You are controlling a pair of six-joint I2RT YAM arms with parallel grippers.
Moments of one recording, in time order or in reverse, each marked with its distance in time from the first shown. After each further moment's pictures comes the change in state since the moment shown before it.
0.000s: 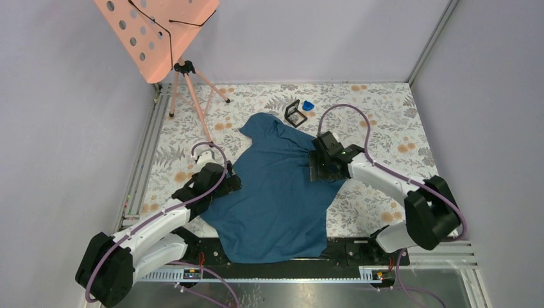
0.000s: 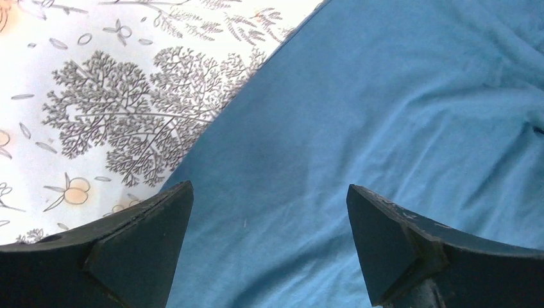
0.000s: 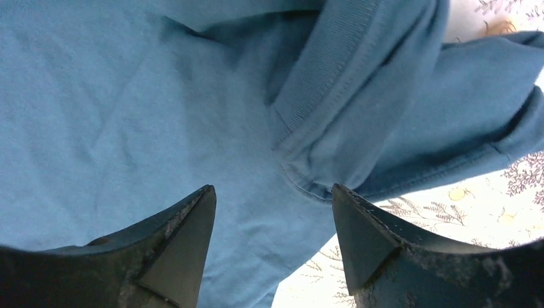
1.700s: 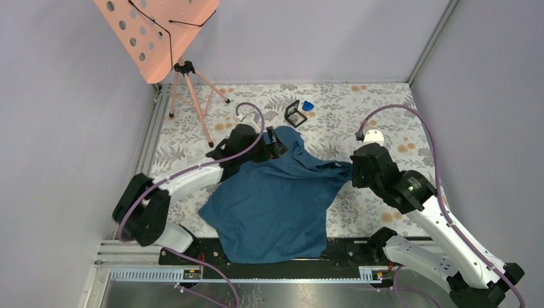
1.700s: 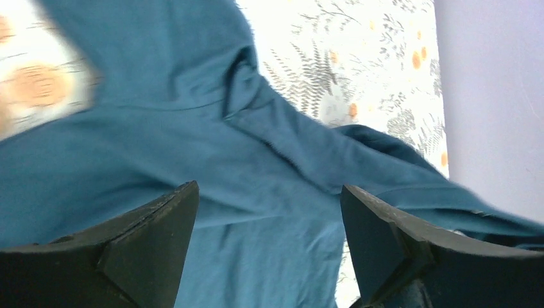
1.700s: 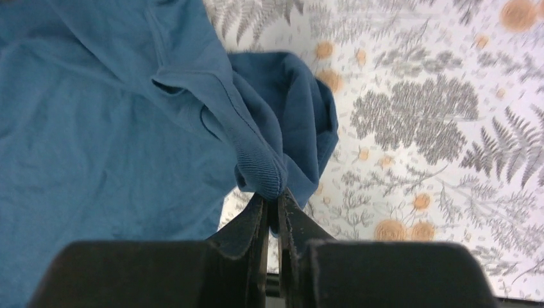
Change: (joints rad) left arm -0.081 0.495 0.454 0.313 0.386 0.005; right arm 0.035 -0.623 0.076 -0.356 0.204 -0.101
